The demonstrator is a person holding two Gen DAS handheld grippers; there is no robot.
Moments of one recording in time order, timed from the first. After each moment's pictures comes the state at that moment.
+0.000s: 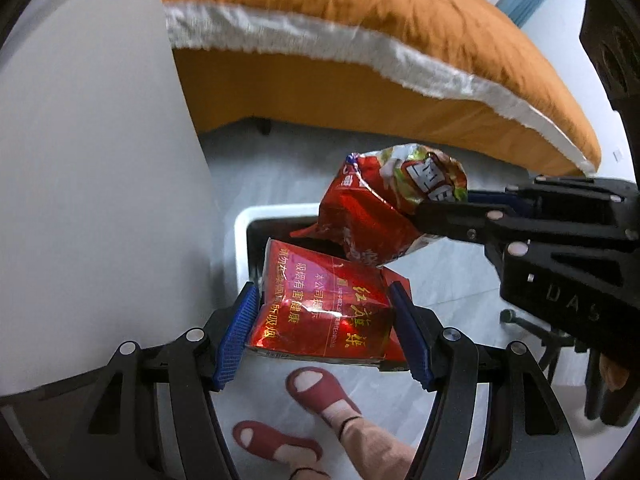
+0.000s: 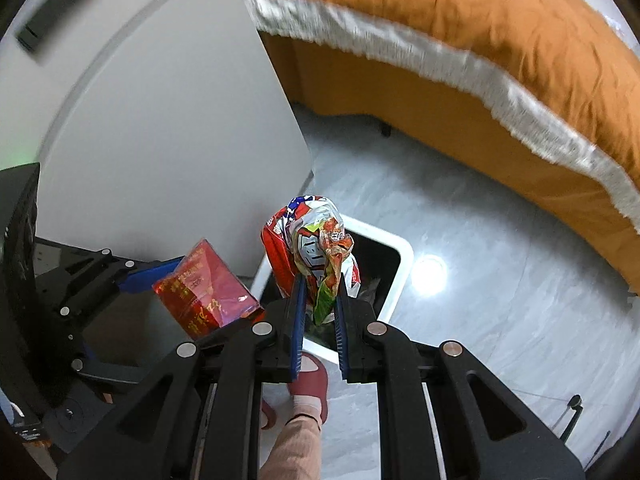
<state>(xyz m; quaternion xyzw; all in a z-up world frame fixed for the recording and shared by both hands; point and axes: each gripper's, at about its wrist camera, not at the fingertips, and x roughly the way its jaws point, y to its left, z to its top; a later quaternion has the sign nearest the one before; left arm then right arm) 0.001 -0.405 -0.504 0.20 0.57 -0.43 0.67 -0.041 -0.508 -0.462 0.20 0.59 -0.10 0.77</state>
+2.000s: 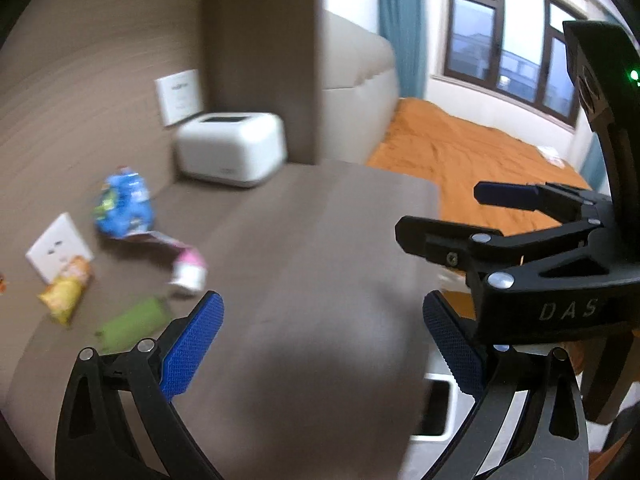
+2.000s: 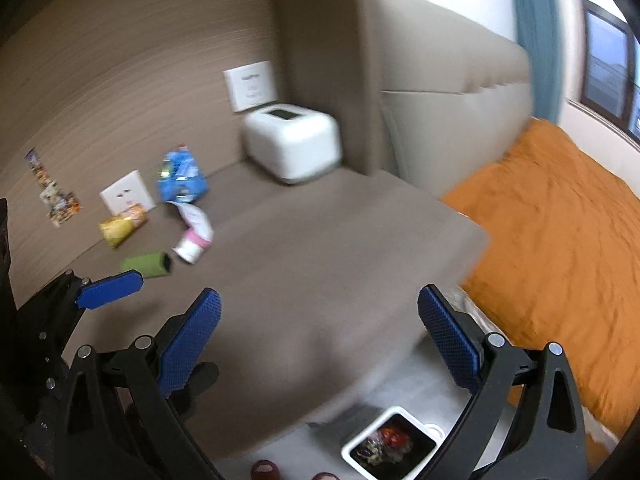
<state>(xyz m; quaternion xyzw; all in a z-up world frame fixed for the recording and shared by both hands) 0.072 -0.187 -0.125 0.10 0.35 -0.25 0.90 0.079 -0.365 -0.101 0.07 0.36 0.06 0.93</state>
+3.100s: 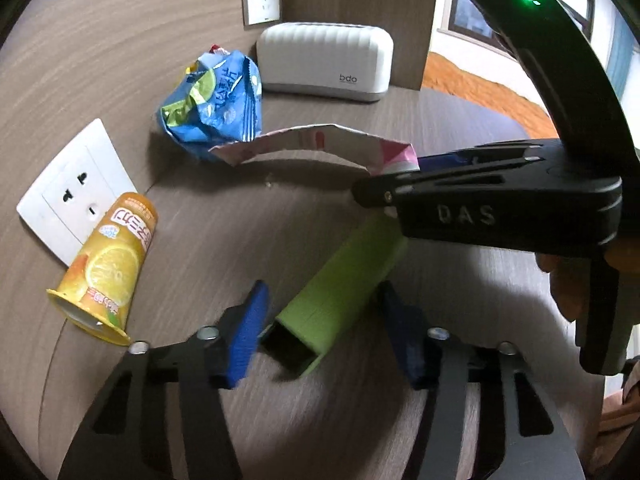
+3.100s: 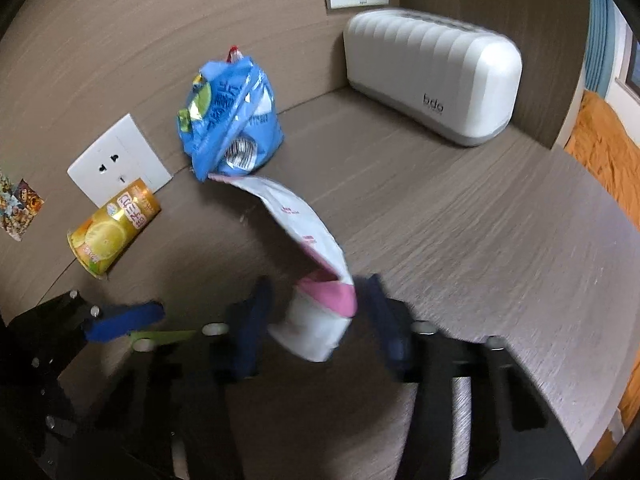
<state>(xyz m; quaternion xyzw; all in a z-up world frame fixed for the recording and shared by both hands) 0.183 -0.047 -0.197 0.13 0.42 -0.28 0.85 0.229 -0.204 -0.175 0.07 0.46 0.08 0.88</state>
